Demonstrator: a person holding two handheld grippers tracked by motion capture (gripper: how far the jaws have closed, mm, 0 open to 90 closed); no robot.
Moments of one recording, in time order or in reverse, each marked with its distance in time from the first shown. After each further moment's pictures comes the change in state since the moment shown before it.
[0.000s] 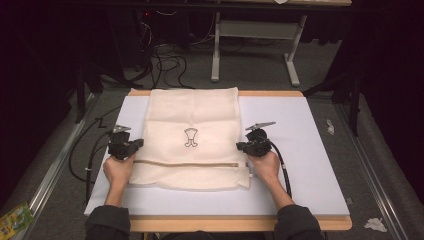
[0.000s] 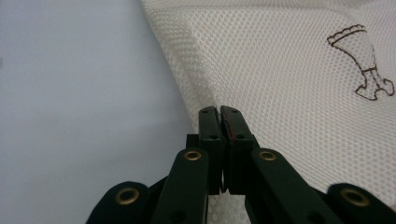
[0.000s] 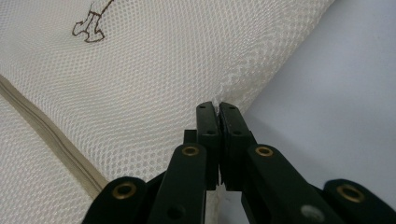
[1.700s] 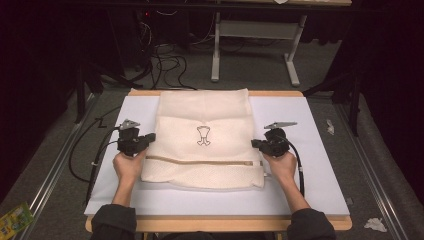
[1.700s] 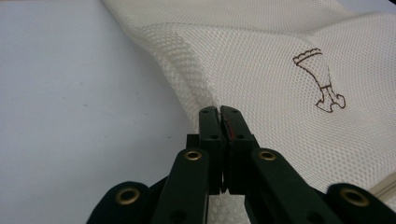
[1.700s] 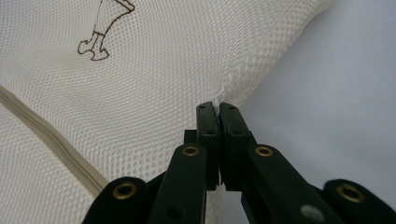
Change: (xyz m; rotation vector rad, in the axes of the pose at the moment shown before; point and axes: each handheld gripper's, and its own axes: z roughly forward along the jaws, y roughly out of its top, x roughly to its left) left arm -0.035 0.019 -0.005 -0.077 -0.118 0.029; right arm -0.027 -0.013 -0.043 -0.071 -0.037 0.029
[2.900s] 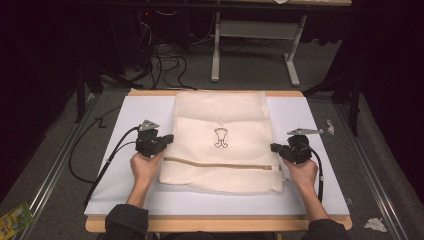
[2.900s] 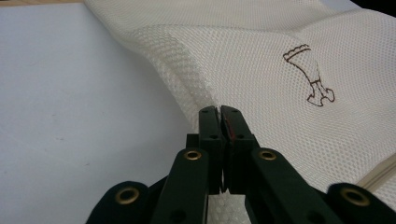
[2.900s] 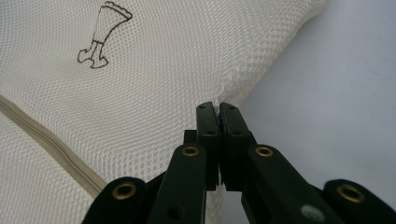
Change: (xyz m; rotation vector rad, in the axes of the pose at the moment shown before) left arm -0.047 0.005 0.023 0.005 -0.081 0.060; right arm -0.036 -0.032 -0.041 -0.047 -0.034 0.051
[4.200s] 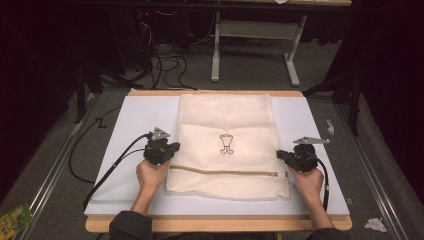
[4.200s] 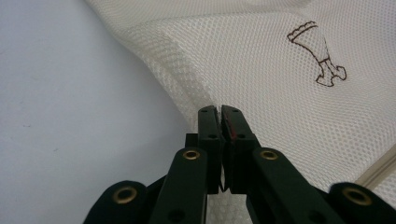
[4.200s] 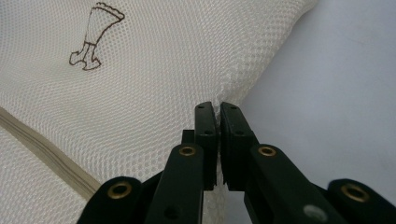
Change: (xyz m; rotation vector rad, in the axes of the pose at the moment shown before) left arm -0.026 -0.017 0.008 0.058 0.036 0.098; right arm -0.007 -0.027 -0.008 -0.007 -0.037 0.004
